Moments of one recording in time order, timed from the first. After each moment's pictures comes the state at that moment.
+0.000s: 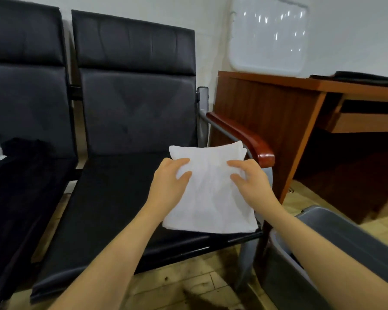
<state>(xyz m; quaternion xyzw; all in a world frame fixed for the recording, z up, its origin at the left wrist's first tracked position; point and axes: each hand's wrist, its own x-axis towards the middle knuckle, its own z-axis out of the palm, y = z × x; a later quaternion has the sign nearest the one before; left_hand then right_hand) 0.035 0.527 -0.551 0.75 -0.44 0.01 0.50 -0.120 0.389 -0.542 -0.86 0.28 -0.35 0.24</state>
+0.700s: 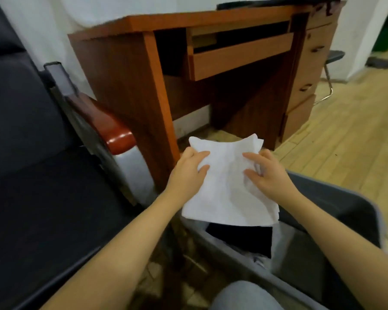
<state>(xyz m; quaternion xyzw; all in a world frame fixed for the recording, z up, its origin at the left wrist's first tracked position) -0.192 0.286 -0.593 0.65 -0.69 -0.06 0.31 -0.399 0.239 -0.610 -0.79 0.49 -0.31 0.21</state>
